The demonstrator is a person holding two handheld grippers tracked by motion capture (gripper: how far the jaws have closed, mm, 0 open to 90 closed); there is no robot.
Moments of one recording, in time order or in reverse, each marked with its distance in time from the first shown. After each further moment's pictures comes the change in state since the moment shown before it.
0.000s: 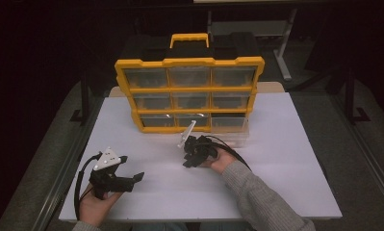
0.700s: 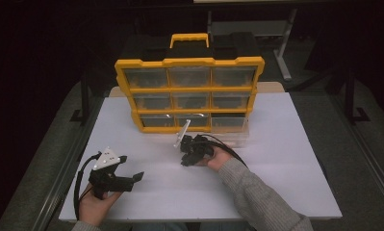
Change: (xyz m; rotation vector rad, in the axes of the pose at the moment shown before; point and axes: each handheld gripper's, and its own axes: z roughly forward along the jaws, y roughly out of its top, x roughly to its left) left arm 0.001 0.000 -0.001 -0.001 -0.003 -0.007; right arm -0.003 0.011 0.005 0.042 0.018 -0.012
